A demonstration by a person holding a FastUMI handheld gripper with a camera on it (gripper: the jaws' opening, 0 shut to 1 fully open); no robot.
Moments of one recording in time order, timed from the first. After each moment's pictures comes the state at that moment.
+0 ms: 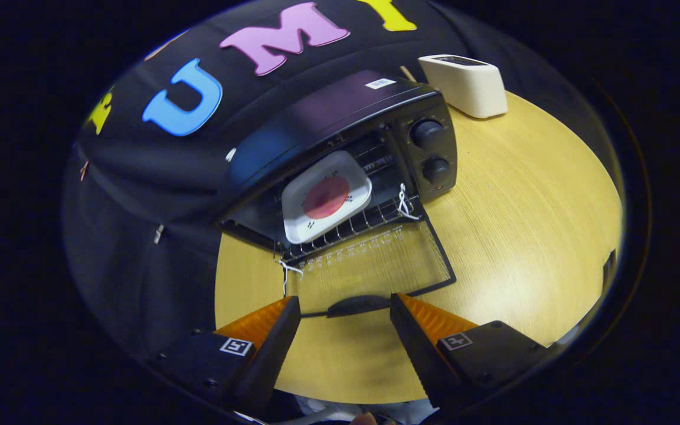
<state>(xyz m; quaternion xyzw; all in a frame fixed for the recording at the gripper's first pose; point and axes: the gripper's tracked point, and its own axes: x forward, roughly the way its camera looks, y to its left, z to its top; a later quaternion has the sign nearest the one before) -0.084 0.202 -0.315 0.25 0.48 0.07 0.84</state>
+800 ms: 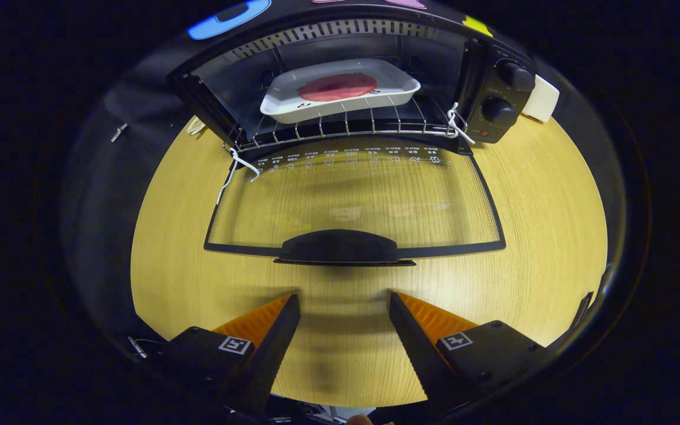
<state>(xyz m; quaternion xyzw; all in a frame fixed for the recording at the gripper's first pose) -0.119 0.234 -0.428 0.07 0.58 0.07 0.81</state>
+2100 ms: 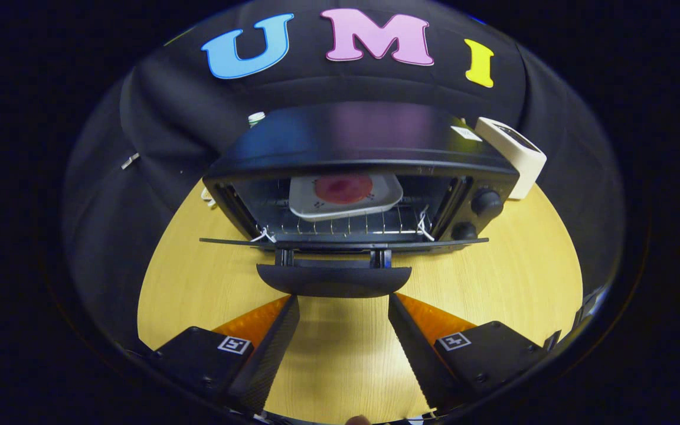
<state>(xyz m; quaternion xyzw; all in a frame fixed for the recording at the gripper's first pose) -0.060 0.219 -0.334 0.05 0.43 0.06 0.90</state>
